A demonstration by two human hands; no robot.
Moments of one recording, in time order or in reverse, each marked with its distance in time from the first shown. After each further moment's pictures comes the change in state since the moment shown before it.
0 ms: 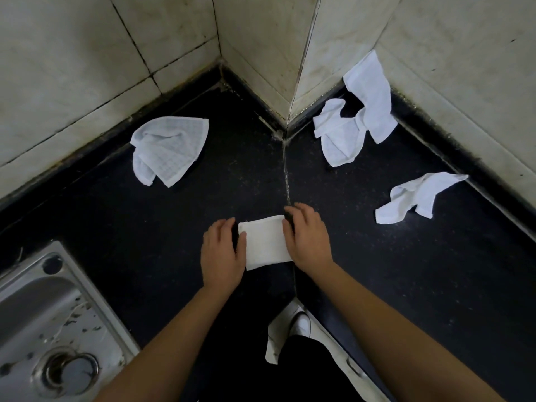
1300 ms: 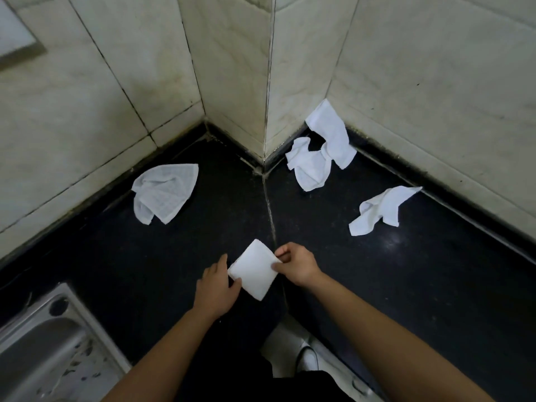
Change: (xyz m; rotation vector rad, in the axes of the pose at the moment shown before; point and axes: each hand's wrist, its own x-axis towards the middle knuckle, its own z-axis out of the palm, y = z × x) left_hand -0.012 0.008 -0.031 0.202 -0.462 -0.061; right_hand -0.023 -0.012 -0.047 0.460 -0.382 0.442
